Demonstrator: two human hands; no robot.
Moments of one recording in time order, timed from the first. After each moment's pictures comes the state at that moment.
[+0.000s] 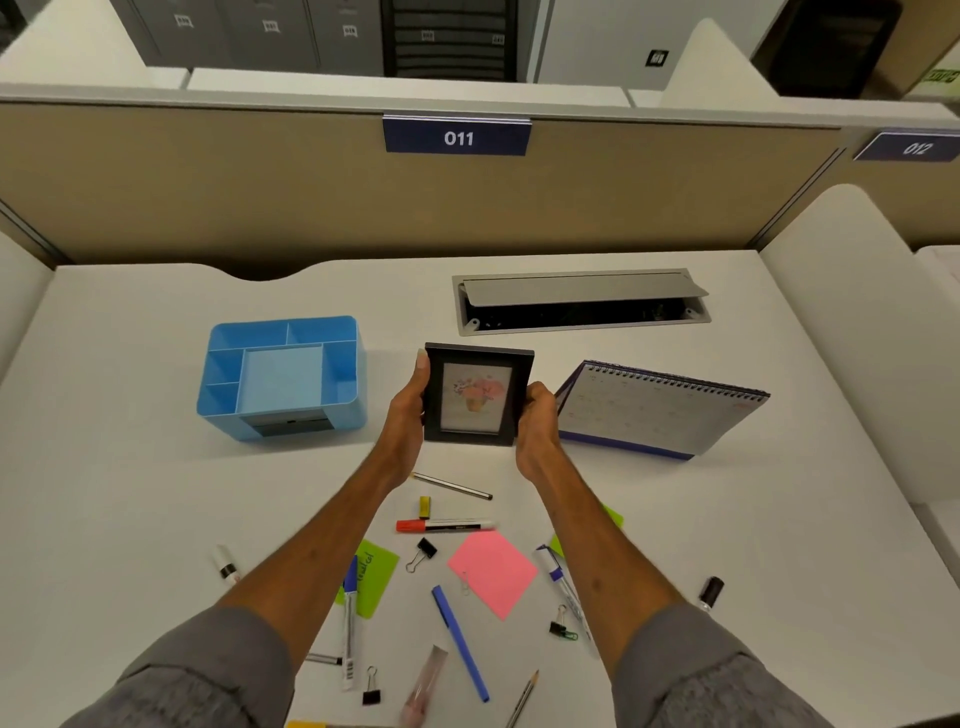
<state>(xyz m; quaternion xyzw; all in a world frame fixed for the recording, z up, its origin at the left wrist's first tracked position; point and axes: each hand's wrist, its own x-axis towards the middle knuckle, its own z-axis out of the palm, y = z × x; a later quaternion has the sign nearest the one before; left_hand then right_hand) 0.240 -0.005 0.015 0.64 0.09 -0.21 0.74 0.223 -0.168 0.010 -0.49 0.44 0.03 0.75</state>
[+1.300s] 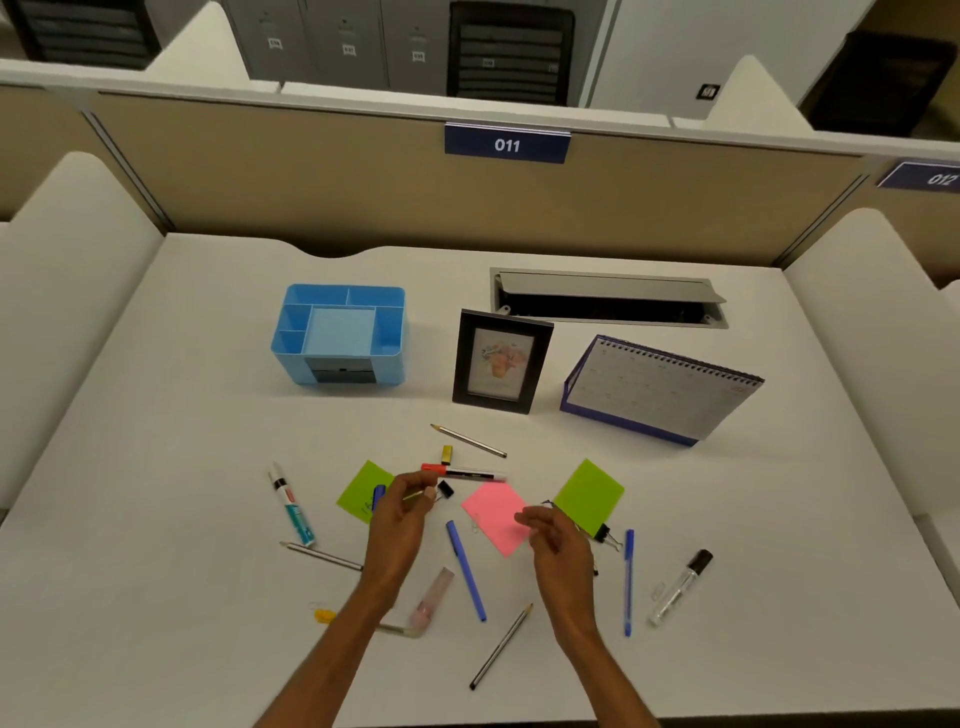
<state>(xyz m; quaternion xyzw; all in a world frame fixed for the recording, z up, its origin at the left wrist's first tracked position) 0.035 0.051 -0.020 0.73 0.17 -0.09 0.65 -0.019 -0.157 -0.020 -0.77 0.25 -0.02 0.59</state>
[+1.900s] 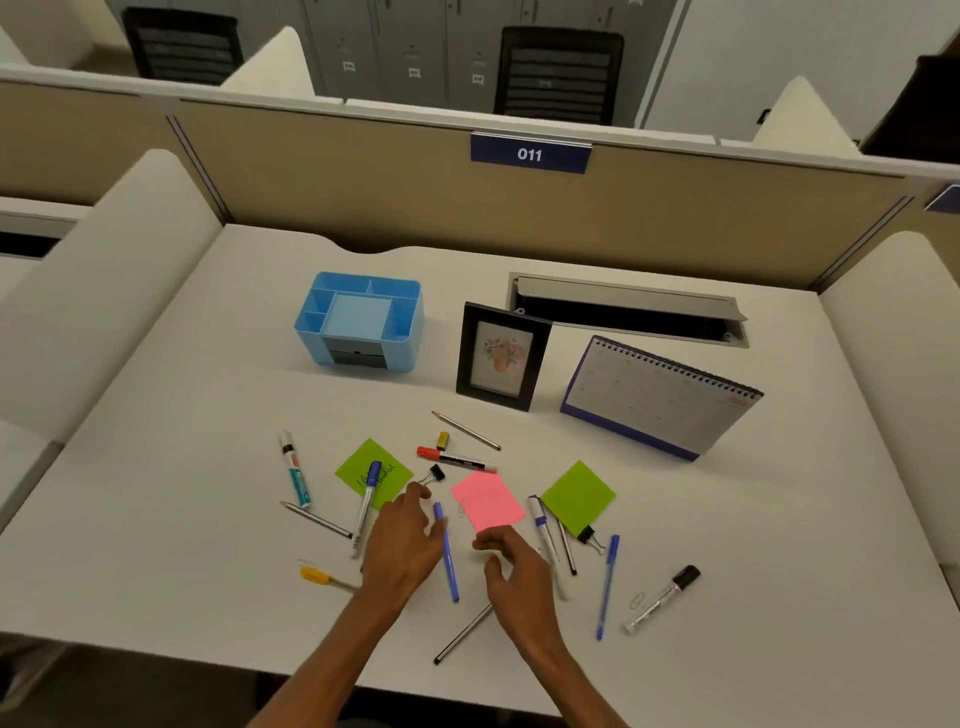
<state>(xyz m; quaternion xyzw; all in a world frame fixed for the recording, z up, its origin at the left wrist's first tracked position) -0.007 0.011 -0.036 0.94 0.12 -0.09 0.32 -0.052 -0.163 -0.035 -0.84 0.08 0.08 0.53</state>
